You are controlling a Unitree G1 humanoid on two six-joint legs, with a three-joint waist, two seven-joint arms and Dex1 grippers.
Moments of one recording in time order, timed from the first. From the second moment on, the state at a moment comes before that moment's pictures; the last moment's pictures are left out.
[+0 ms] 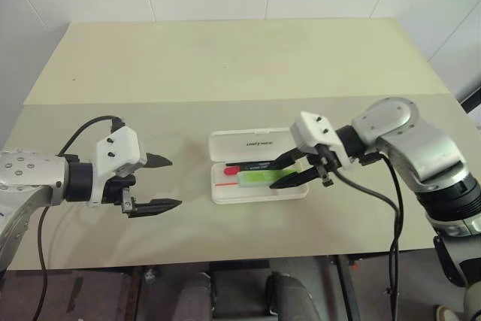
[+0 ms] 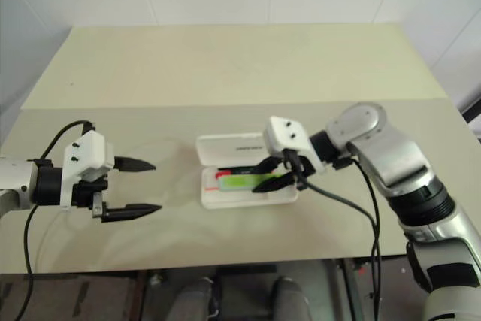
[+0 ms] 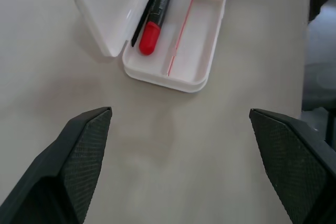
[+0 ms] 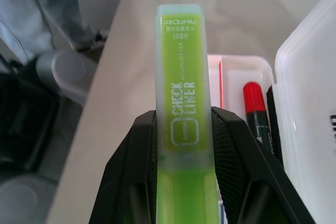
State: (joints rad) left arm -0.21 1.07 0.28 -0.58 -0.57 0.86 -0.98; right arm -0.87 -0.77 0.40 -0.14 0.34 0.54 1.43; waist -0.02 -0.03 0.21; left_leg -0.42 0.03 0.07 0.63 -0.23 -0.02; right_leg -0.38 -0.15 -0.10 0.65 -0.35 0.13
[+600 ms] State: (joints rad) left arm -0.22 1.06 0.26 -0.68 -0.67 0.93 -0.87; right arm -0.89 -0.54 0.50 0.04 0.15 0.46 1.38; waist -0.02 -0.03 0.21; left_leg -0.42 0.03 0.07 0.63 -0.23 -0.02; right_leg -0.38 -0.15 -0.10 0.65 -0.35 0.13
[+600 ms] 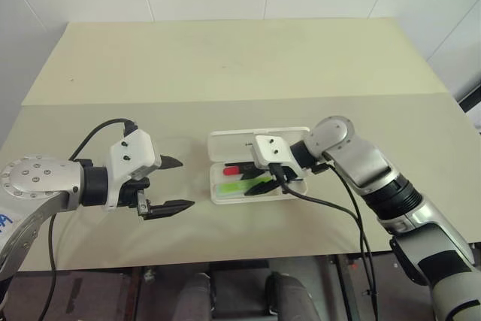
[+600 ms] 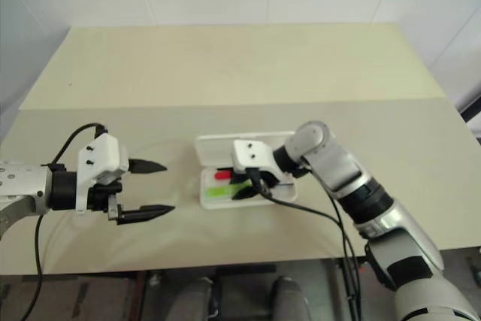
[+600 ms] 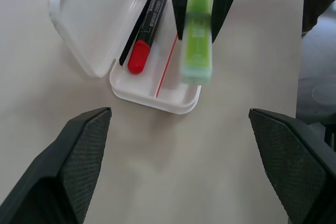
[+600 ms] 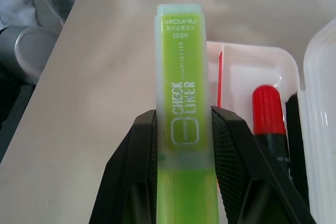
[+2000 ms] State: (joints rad) left arm -0.37 1.01 0.16 -0.65 -0.76 0.83 -0.88; right arm -0.92 -0.85 0.23 0.61 -0.01 0.55 1.10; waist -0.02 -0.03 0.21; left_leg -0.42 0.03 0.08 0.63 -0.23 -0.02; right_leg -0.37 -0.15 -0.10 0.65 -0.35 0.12
